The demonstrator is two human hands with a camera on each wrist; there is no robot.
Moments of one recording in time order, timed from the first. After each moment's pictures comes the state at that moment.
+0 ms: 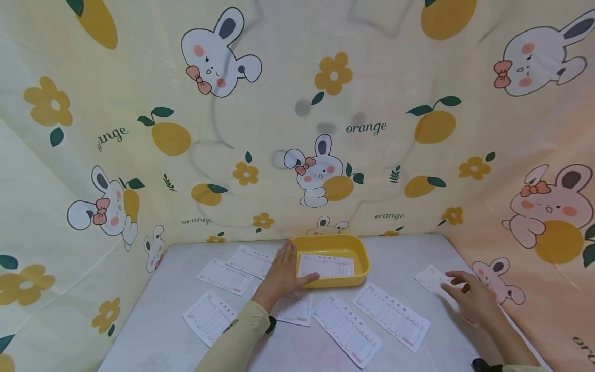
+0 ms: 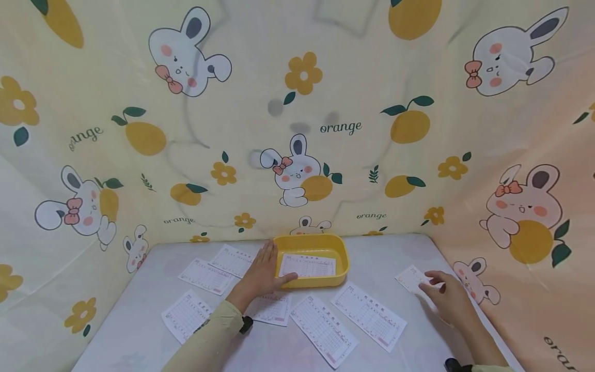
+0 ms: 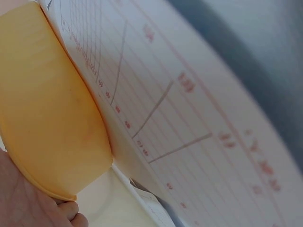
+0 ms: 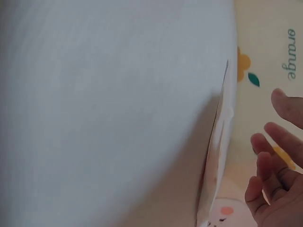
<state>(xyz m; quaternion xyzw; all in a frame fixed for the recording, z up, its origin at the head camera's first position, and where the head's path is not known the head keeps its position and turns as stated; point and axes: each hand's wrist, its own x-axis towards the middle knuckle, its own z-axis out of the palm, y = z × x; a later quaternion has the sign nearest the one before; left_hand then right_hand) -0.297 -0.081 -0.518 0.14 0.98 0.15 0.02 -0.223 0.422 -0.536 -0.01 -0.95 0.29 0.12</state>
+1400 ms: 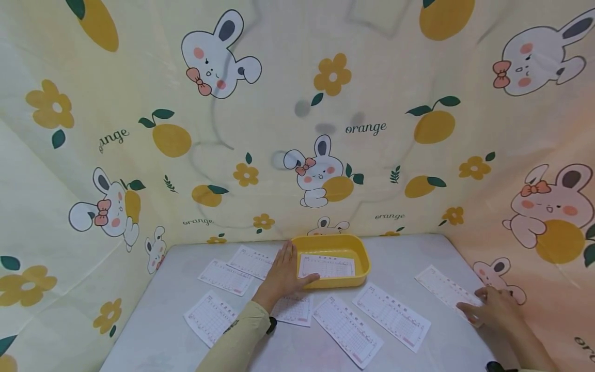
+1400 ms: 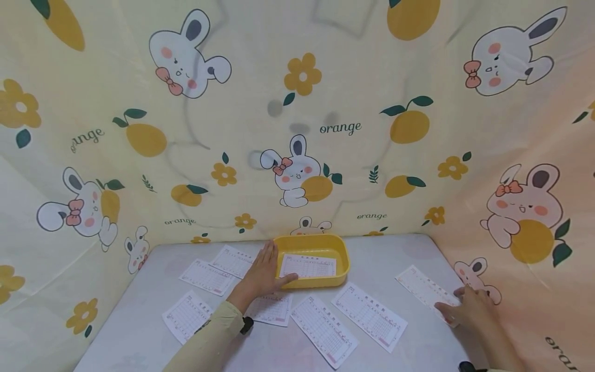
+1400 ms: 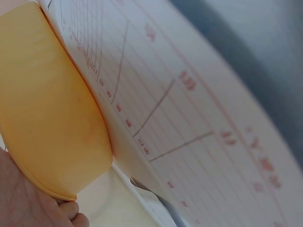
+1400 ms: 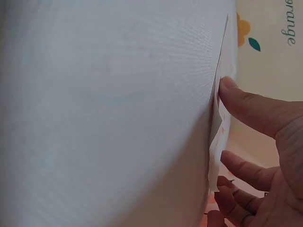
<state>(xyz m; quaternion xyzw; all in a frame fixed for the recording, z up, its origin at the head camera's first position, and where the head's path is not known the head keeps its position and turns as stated) -0.297 -0.081 -0.516 0.14 0.98 0.15 0.02 -0.219 0.469 -0.542 -0.17 -0.95 0.25 -0.09</state>
